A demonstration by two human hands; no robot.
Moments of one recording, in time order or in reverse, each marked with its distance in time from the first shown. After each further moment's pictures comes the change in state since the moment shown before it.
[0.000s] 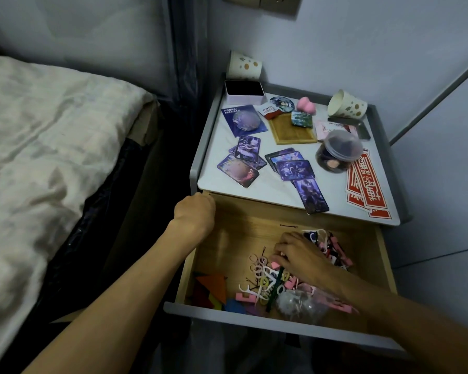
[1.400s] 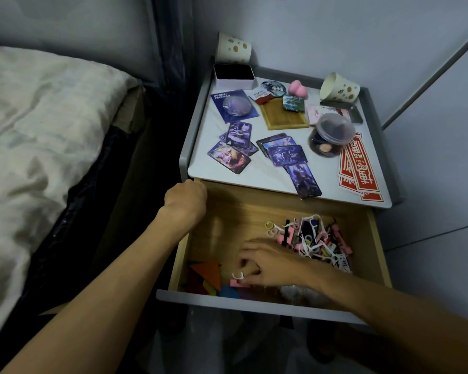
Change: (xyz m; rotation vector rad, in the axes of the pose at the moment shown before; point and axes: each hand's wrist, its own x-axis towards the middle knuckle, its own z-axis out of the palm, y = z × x) left_hand 0.004 0.000 0.002 0.005 -0.007 -0.002; right_hand -0.001 -0.055 -0.008 0.189 -0.245 -0.301
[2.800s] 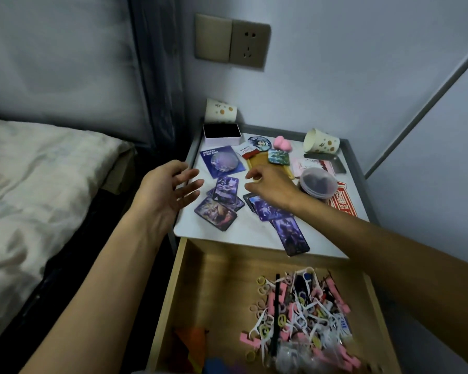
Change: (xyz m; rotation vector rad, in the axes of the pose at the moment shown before) left_hand 0.014 -0.010 -0.115 -2.121 0.096 -0.205; right_hand 0.060 0.059 -0.214 0.308 0.628 0.451
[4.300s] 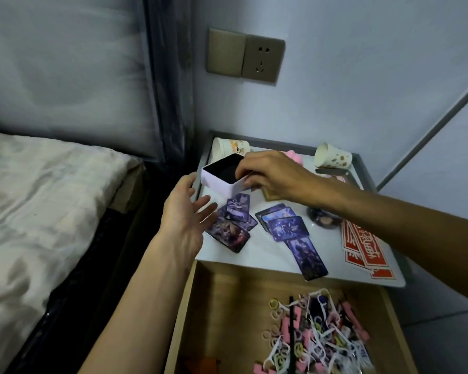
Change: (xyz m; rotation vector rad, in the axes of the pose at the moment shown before) left_hand 0.027 -0.007 0.006 -0.156 0.085 -0.150; right_hand 0.037 -0.047 -0.040 -0.271 -0.102 -0.641
